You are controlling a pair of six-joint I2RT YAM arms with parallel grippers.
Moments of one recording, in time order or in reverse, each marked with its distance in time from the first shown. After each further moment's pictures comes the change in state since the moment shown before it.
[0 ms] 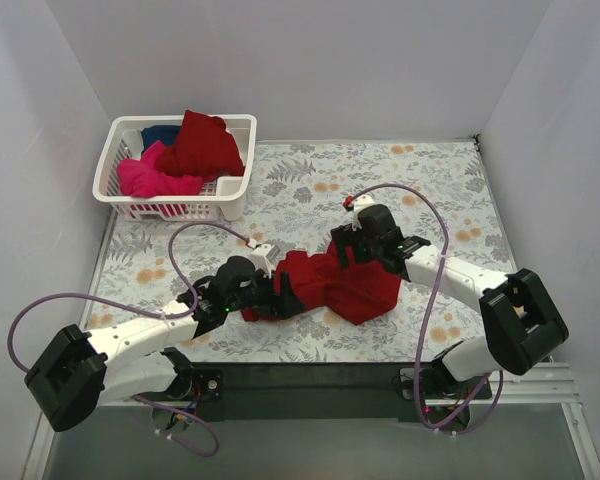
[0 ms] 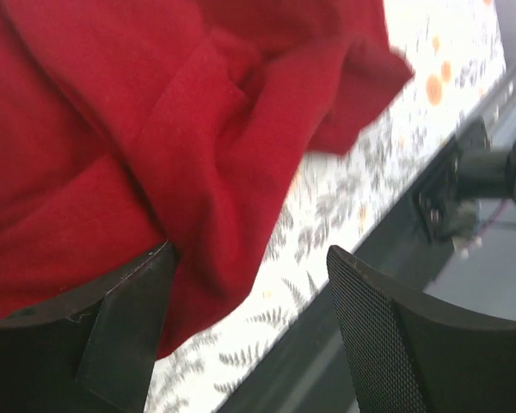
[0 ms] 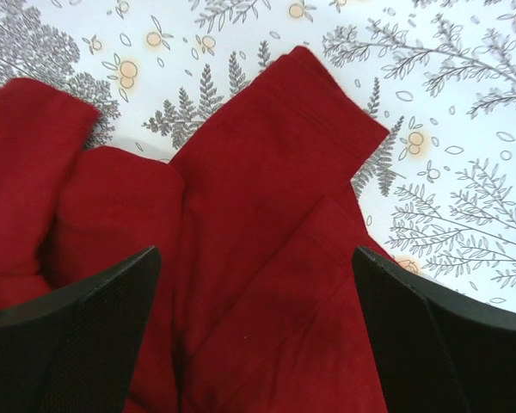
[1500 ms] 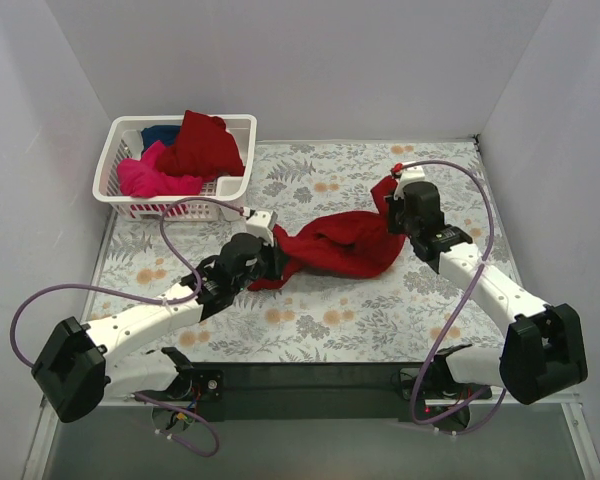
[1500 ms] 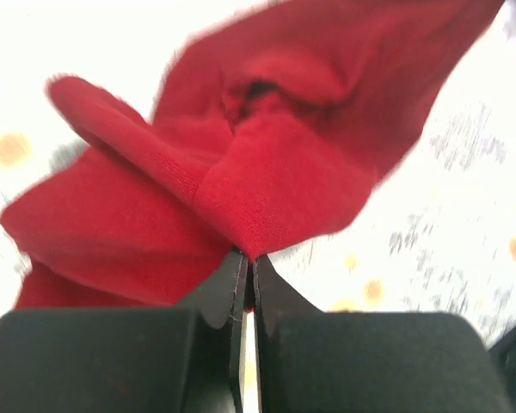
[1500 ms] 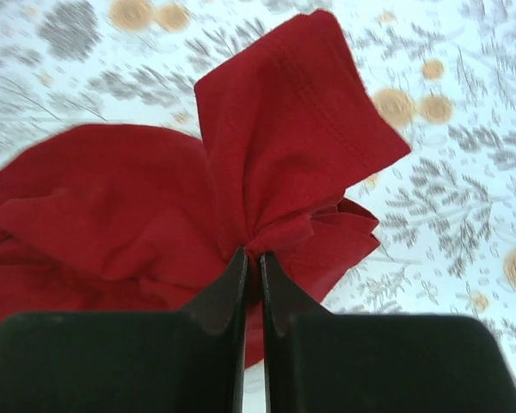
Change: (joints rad) left arm -0.005 0.059 0.208 -0.011 -0.396 0.171; right arm -0.233 -0.154 0.069 0.002 0.032 -0.032
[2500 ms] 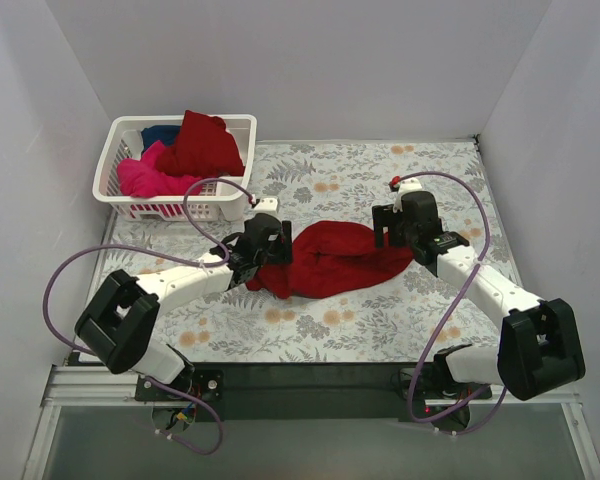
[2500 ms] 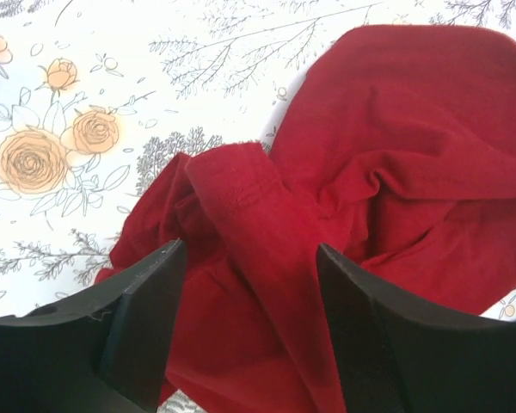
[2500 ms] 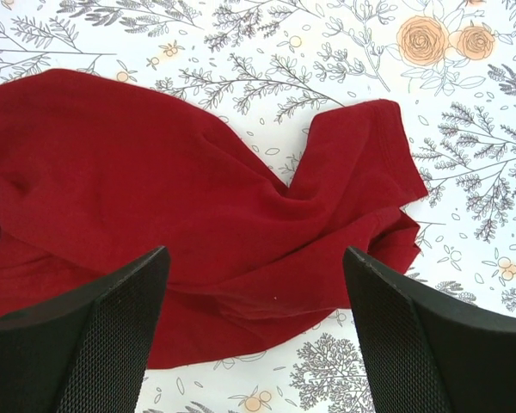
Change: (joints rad) left arm 0.088 0.340 0.154 -0.079 -0.121 -0.035; right arm -0.018 0.018 -0.078 -0.050 -0.017 0.006
